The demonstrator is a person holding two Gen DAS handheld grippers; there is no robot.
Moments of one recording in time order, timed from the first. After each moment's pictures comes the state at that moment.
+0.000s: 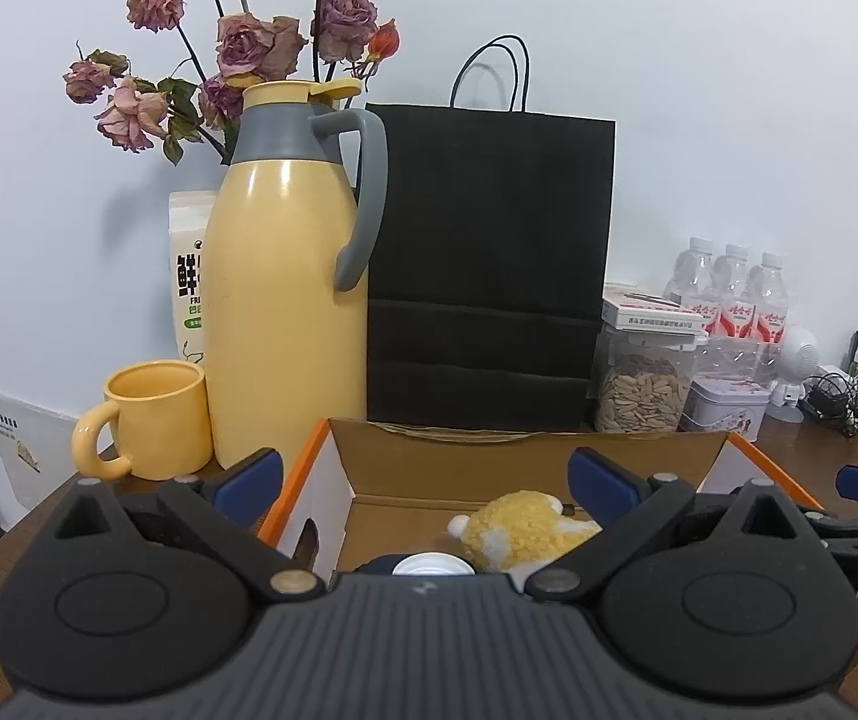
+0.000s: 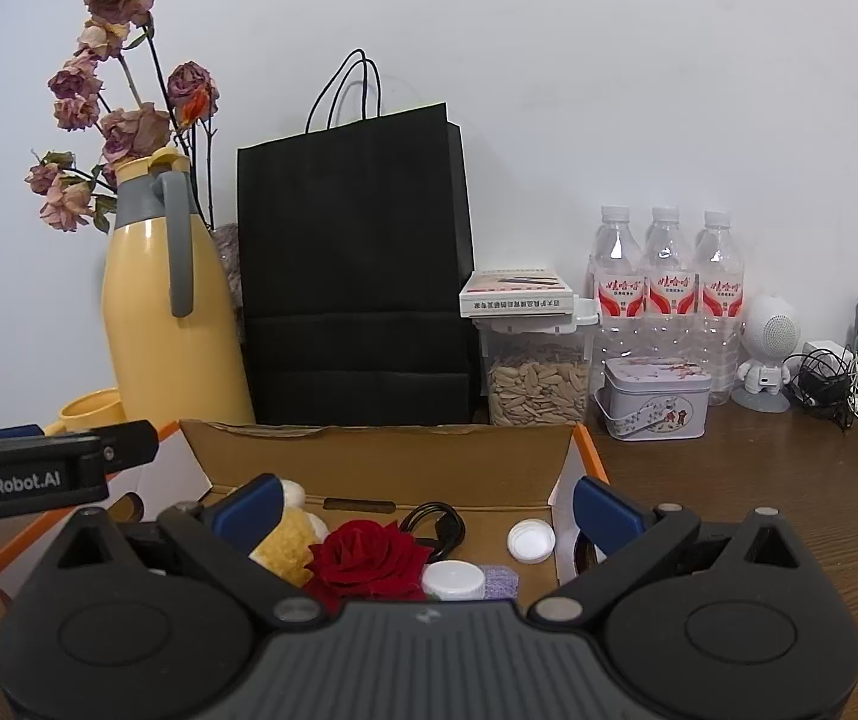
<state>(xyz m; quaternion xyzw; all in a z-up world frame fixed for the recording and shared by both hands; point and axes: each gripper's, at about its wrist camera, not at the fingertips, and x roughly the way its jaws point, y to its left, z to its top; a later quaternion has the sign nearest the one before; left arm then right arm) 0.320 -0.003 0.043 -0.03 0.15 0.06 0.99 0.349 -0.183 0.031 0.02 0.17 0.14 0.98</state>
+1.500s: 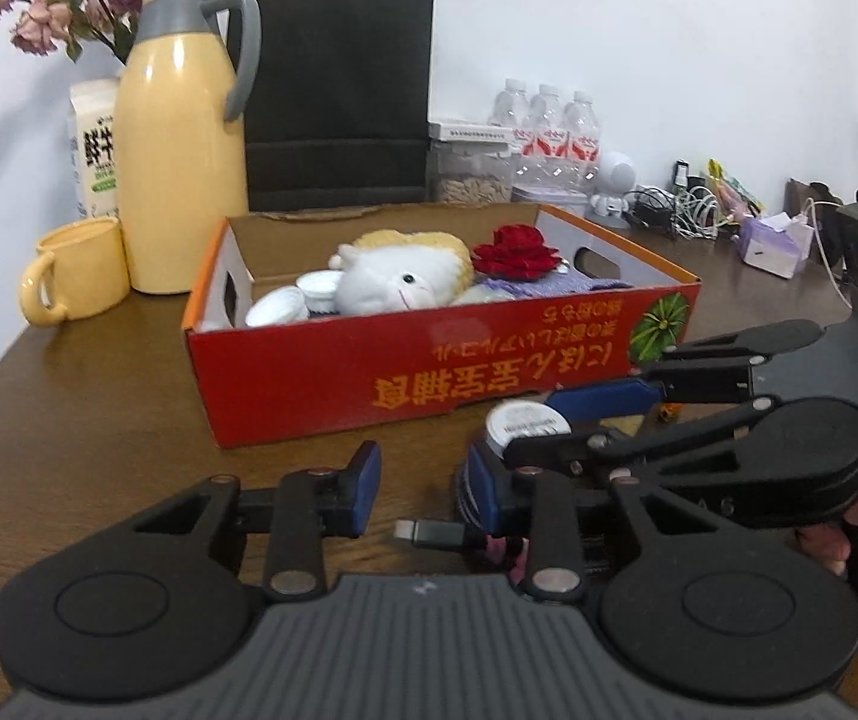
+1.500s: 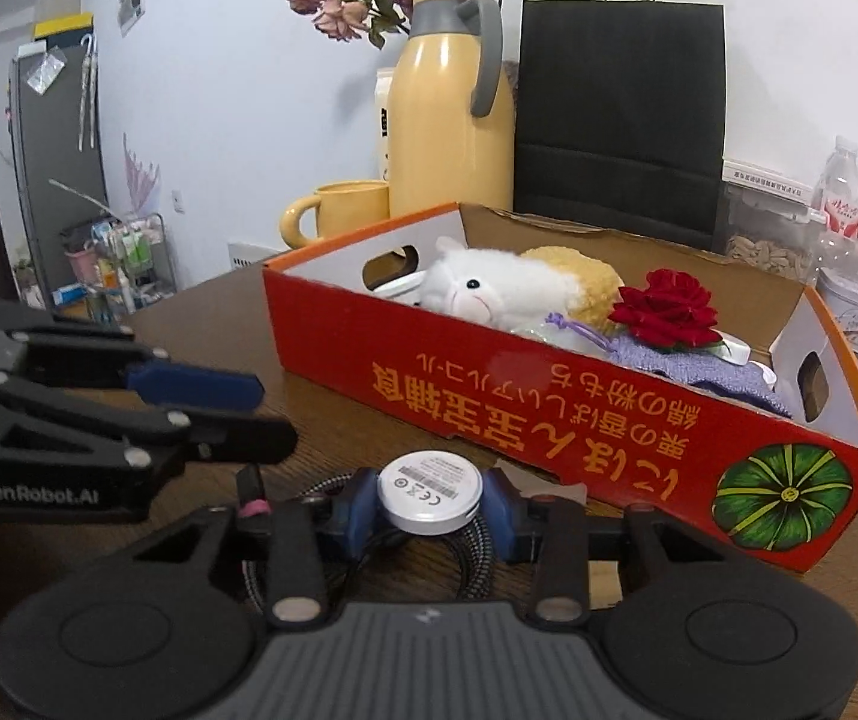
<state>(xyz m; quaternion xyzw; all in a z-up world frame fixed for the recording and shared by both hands) 0.193 0.005 -0.007 0.01 0.27 -0.12 0.96 0.248 -0.142 -0.018 -0.08 0.27 0.34 0.90</state>
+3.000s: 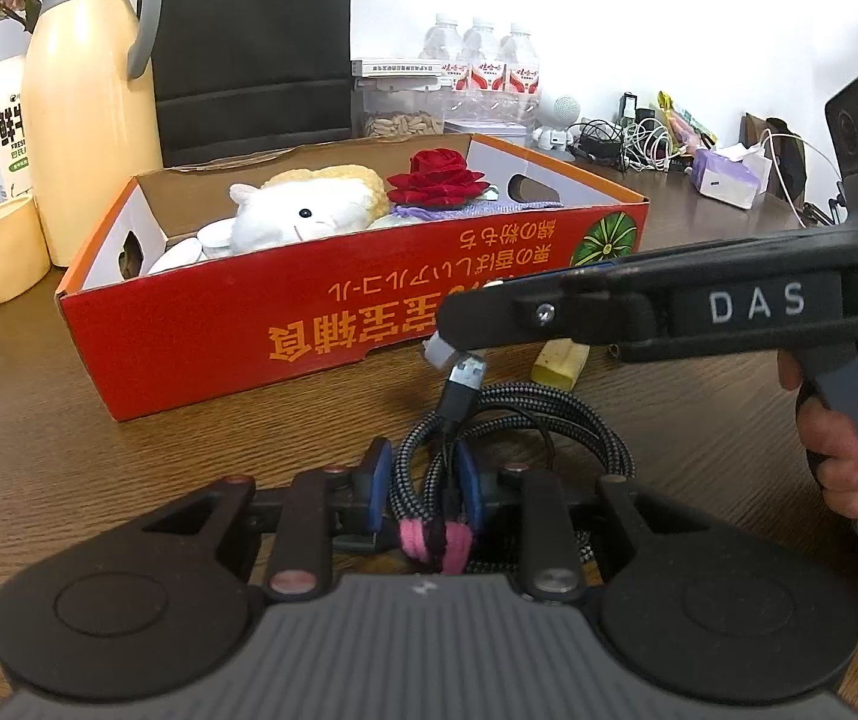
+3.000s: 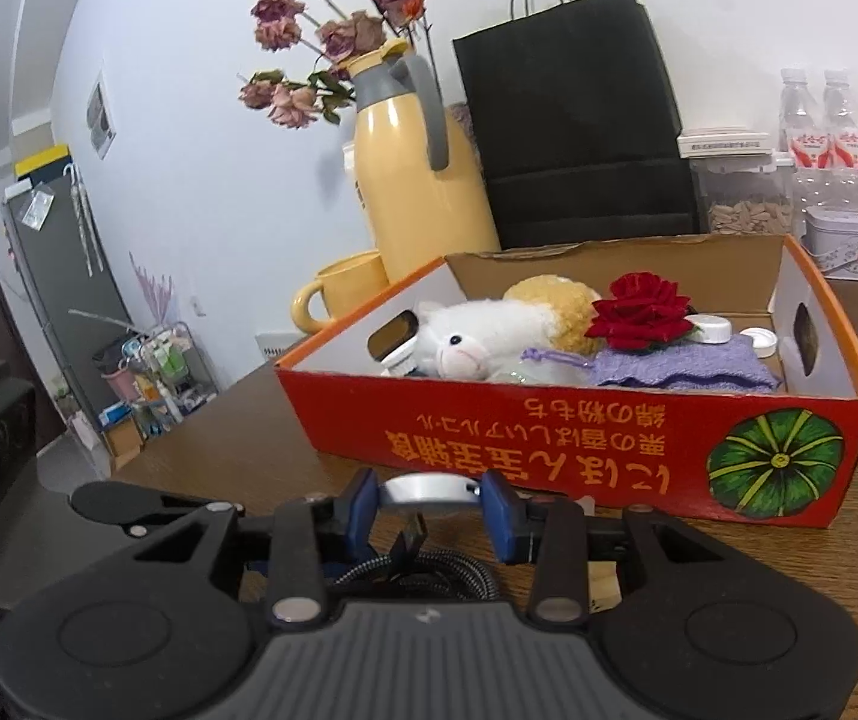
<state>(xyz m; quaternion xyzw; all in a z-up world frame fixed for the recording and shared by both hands) 0.207 -0.030 -0.029 0.04 0.32 -0.16 0.93 0.255 -0.174 -0.005 0.06 0.27 0.36 0.89</state>
